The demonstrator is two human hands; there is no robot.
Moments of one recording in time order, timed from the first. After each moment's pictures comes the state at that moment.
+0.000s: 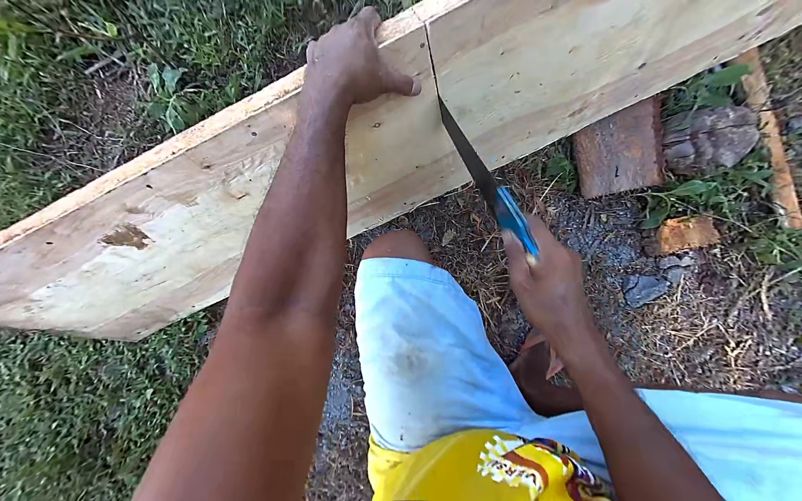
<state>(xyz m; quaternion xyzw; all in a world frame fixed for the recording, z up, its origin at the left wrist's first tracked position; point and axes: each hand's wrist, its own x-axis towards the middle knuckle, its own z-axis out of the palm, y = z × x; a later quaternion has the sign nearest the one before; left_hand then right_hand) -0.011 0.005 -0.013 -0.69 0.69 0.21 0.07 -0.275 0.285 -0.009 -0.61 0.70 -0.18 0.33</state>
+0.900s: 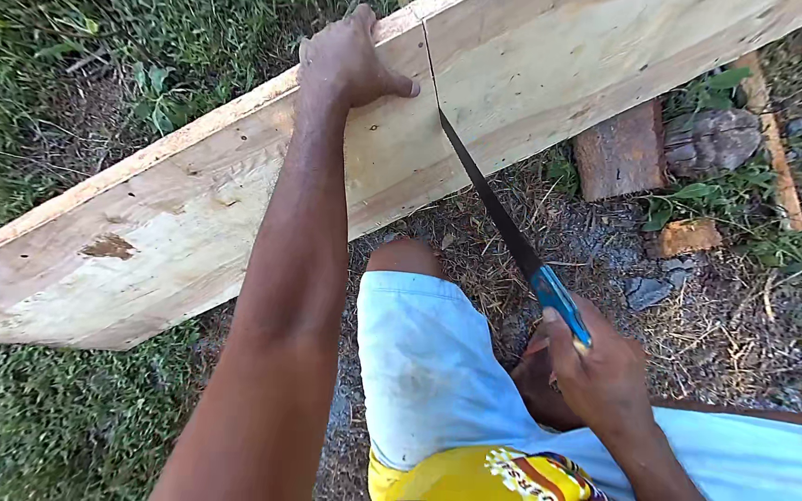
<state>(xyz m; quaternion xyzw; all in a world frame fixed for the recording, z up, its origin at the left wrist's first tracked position) -0.010 0.002 -0.018 -0.70 0.69 0.20 0.06 -0.294 0.344 0.016 -0.62 0.71 -0.18 0.28</state>
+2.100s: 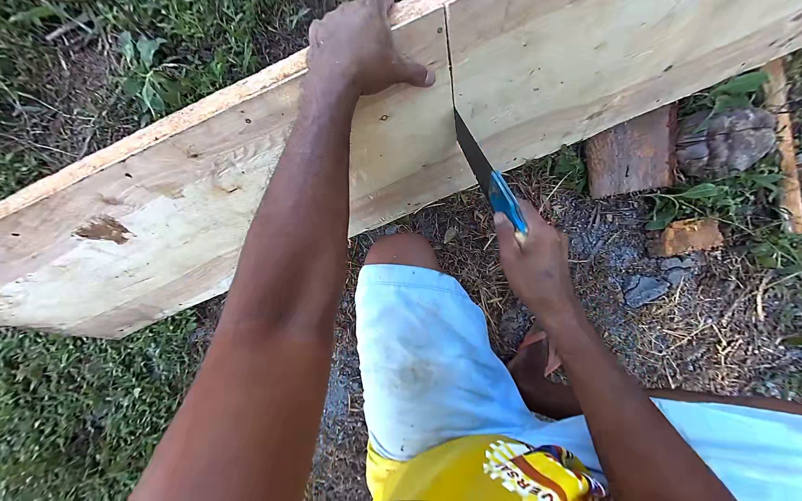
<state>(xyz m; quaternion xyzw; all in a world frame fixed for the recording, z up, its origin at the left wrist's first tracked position) -0.007 0.001 -0.026 -0.68 0.69 0.23 0.06 -0.256 0.260 -0.042 -0.60 0.71 -0.18 0.32</state>
